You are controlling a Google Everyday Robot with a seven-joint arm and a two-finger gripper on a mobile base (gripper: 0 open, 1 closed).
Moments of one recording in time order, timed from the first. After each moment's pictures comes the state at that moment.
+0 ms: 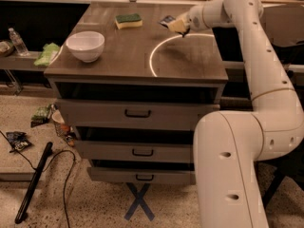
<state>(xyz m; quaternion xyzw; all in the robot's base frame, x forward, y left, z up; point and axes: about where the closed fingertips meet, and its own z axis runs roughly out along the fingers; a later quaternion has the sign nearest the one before) 0.883 -0.107 0.892 -0.38 0.76 0.18 0.50</state>
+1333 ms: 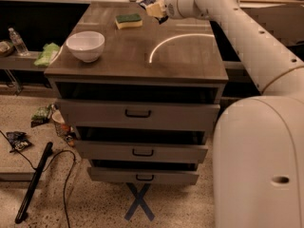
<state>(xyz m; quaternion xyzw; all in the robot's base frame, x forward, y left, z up) 0.886 -0.033 0.953 -0.33 0.74 0.14 0.57</state>
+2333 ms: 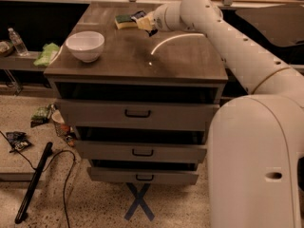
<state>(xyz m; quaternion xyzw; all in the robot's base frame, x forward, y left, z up) 0.887 0.003 0.906 -0.33 0.75 0.16 0.55</state>
